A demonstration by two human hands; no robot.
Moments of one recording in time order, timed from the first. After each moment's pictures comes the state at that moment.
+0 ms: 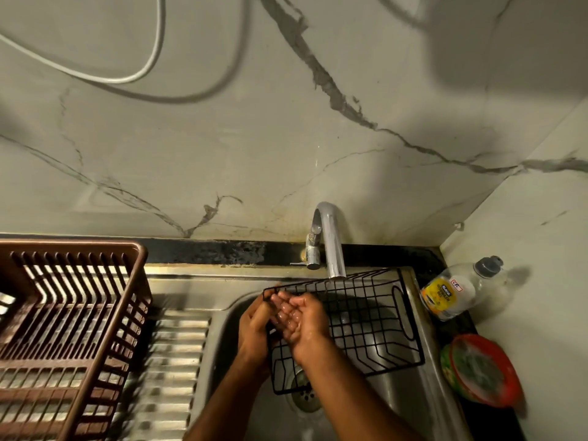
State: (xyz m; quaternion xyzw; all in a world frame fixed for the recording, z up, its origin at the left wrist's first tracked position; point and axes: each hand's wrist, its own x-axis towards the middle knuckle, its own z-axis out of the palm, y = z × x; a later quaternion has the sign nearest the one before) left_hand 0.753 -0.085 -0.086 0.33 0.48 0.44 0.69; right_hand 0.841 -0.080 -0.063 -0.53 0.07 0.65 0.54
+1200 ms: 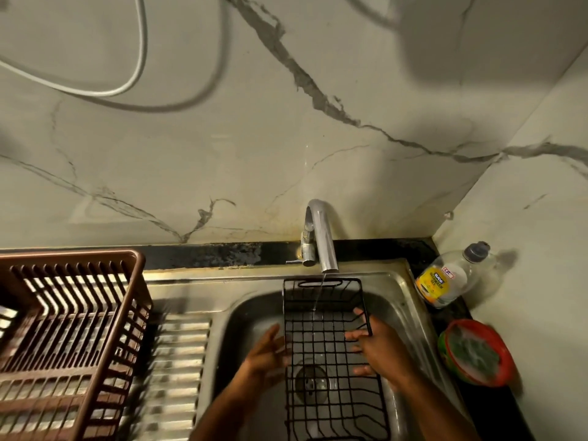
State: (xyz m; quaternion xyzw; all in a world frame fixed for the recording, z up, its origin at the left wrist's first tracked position) left_hand 0.713 -0.118 -0.119 0.33 0.47 0.20 0.79; right_hand 0.957 -0.172 -0.084 -0.76 -0.23 0.51 0.32
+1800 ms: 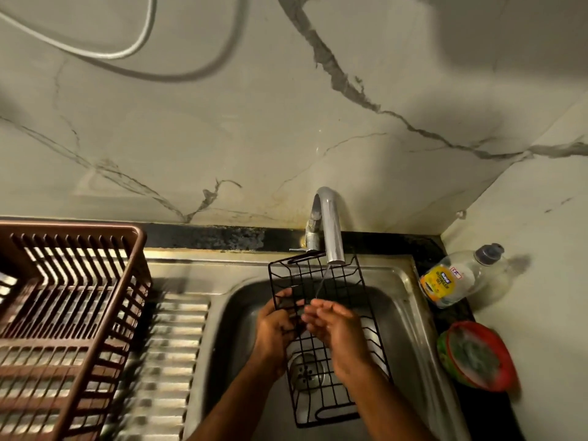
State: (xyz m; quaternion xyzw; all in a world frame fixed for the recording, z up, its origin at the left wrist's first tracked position) left_hand 0.771 -0.106 -0.092 0.24 0.49 0.38 0.75; right_hand 0.889 -0.145 -0.081 -0.64 -0.16 0.54 0.52
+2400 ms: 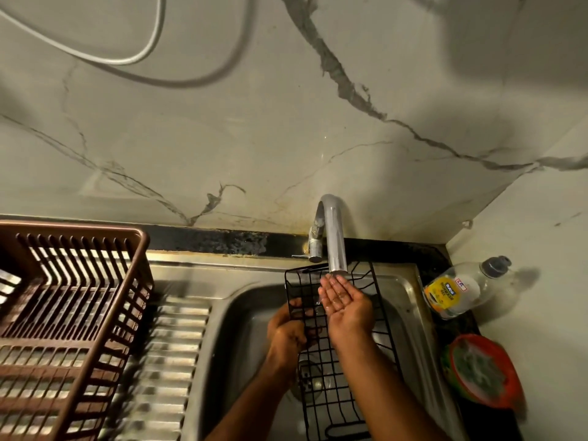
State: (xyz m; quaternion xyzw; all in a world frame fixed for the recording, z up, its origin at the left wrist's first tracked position) left_hand 0.791 -0.111 -0.088 0.28 0.49 0.38 0.73; right_hand 0.910 -0.088 -0.083 -0.50 0.11 0.53 0.68
